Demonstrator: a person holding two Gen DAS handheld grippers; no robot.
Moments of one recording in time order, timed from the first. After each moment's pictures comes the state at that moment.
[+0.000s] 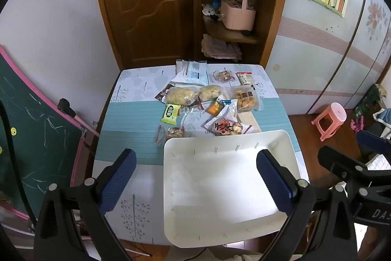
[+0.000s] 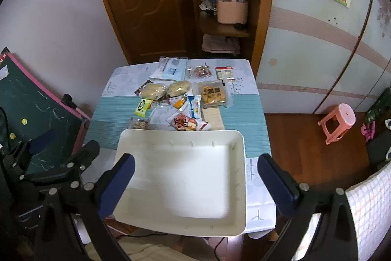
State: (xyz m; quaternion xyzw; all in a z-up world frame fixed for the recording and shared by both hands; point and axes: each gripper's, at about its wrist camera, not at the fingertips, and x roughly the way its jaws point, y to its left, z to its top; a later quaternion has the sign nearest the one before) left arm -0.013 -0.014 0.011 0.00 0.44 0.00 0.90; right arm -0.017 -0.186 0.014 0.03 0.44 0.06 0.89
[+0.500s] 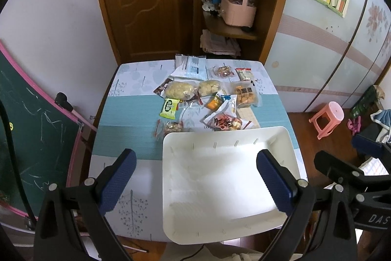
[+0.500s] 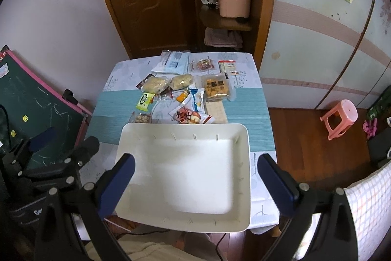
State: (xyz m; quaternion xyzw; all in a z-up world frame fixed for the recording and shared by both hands) left arm -0.012 -0.008 0.004 -0.01 0.45 -0.01 0.89; right arm -0.017 -0.181 0.008 0.04 0.46 0.07 0.89
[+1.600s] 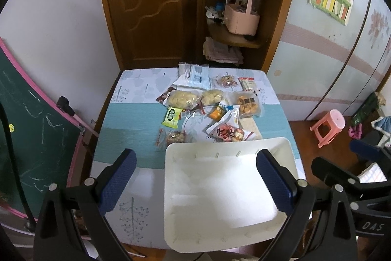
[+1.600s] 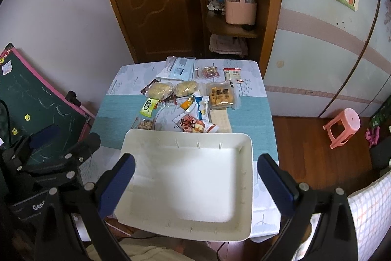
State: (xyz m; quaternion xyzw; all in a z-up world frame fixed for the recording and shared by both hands) left arm 0.001 0.007 0.016 -0.03 0.44 -0.01 0.90; right arm -0.012 -0.173 0.009 0.03 0.44 0.08 0.90
